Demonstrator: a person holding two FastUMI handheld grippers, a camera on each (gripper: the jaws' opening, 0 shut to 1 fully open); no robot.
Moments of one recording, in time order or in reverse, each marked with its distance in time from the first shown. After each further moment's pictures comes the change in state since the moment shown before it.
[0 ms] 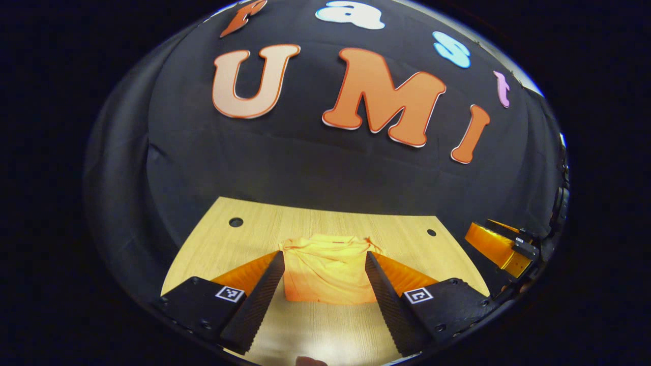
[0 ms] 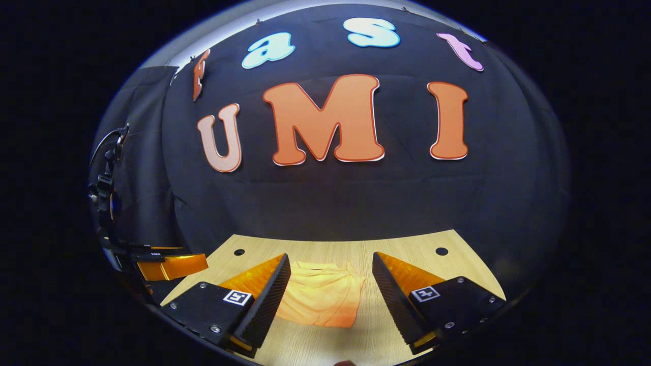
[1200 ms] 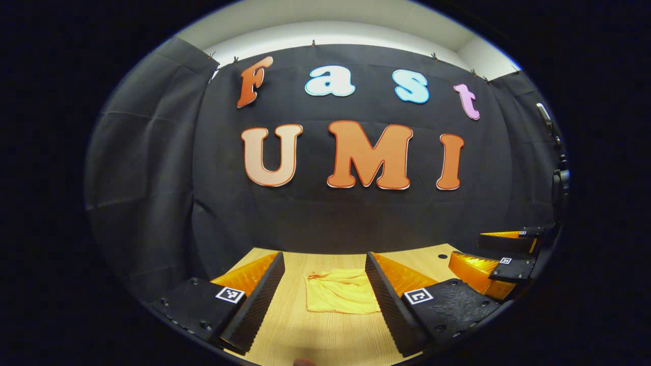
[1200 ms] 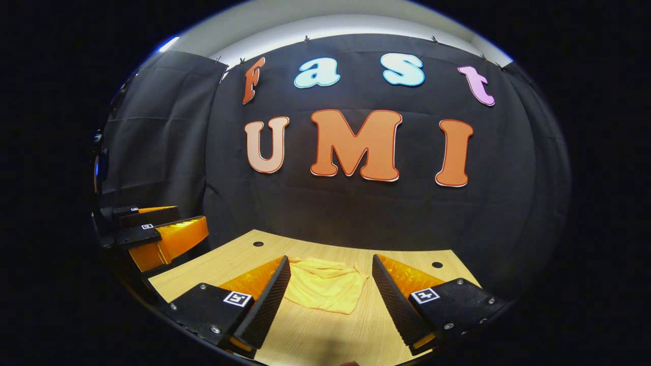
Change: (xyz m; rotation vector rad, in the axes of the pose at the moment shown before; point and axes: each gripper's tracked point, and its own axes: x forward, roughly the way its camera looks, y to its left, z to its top) left arm -0.160 -0.032 -0.019 0.148 -0.429 0.150; right arm -0.110 0.032 -0.035 -0.125 -0.131 0.095
